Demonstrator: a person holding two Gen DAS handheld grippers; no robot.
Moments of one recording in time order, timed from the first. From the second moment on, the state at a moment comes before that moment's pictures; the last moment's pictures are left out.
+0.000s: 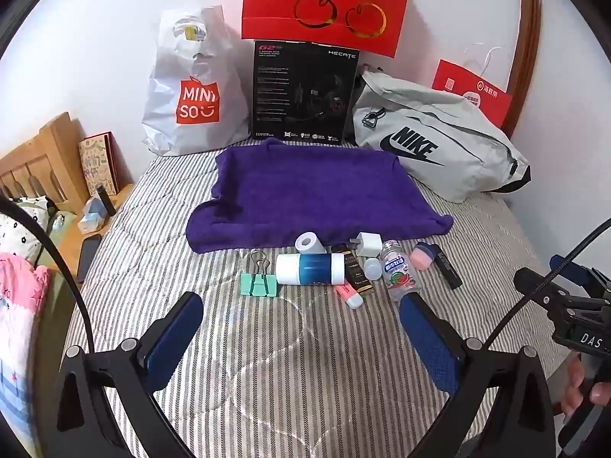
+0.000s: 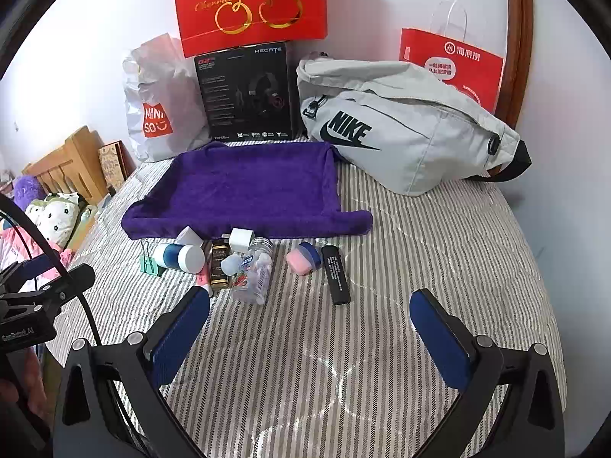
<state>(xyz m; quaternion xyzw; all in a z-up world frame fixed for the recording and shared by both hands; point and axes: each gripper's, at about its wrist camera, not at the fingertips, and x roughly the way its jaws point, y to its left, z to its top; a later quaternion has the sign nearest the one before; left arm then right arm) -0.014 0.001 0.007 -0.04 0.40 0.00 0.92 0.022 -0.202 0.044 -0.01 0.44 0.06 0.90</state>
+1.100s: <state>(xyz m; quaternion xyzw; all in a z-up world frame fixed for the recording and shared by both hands) -0.020 0.007 0.010 -0.04 0.39 0.01 0.92 0.010 -0.203 0.051 -0.02 0.43 0.06 0.90</state>
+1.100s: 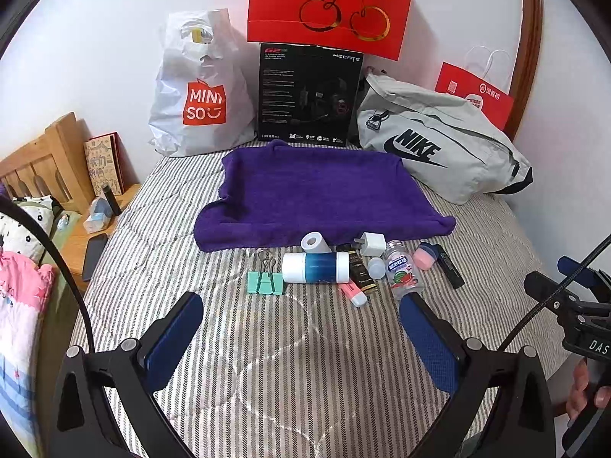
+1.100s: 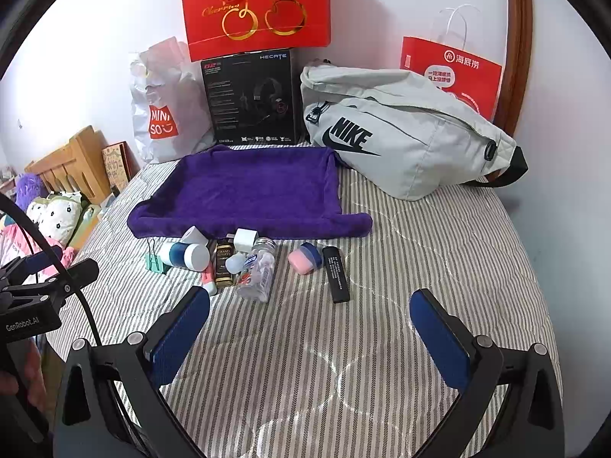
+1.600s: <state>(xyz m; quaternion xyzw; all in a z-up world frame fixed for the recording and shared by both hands) -0.019 0.006 0.011 -0.04 0.39 0.01 0.92 0.007 -0.201 0.053 -0.02 0.43 0.06 0.90</state>
